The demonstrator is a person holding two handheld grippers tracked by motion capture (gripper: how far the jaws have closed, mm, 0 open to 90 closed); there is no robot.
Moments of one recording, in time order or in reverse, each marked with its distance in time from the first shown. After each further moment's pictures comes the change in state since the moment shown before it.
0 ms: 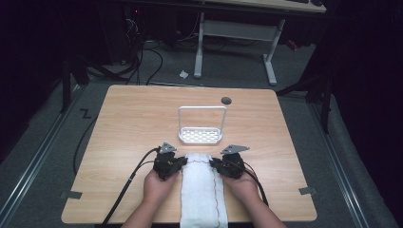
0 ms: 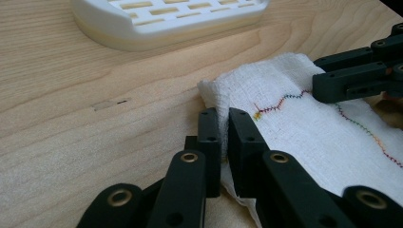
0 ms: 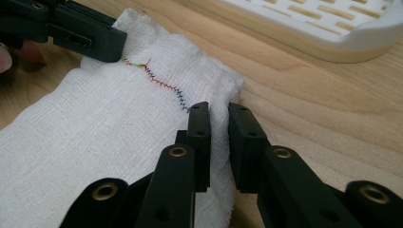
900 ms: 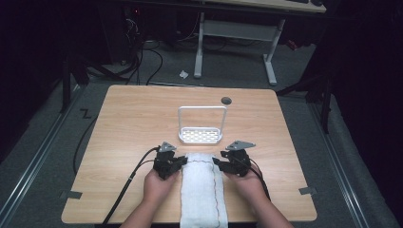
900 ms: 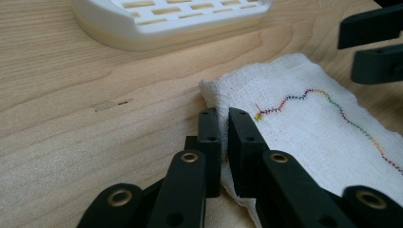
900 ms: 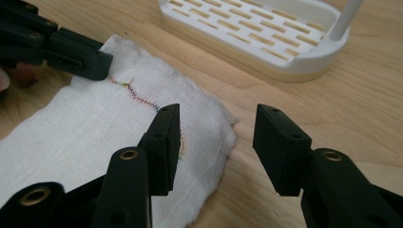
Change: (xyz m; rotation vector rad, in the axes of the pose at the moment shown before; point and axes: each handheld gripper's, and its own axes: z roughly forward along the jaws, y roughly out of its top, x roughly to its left) left arm 0.002 0.001 0.001 0.004 -0.005 -0.009; right arm -0.008 0.013 -0.019 -0.017 -0.059 0.000
